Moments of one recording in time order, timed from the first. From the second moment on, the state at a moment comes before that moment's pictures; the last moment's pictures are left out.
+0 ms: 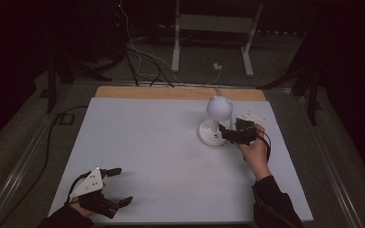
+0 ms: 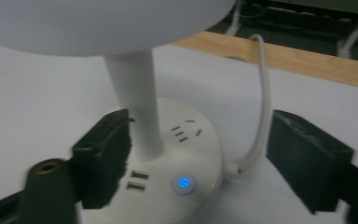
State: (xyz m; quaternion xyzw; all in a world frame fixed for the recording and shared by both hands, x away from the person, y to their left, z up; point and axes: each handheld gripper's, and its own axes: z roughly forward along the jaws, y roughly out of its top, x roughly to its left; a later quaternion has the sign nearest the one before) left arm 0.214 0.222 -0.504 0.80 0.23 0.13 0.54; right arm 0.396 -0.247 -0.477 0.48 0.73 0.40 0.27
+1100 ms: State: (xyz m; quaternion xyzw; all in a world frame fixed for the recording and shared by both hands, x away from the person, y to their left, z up) left arm 0.214 0.221 -0.504 0.80 0.23 0.13 0.53; right arm 0.397 -0.237 -0.492 0.51 0.74 0.35 0.26
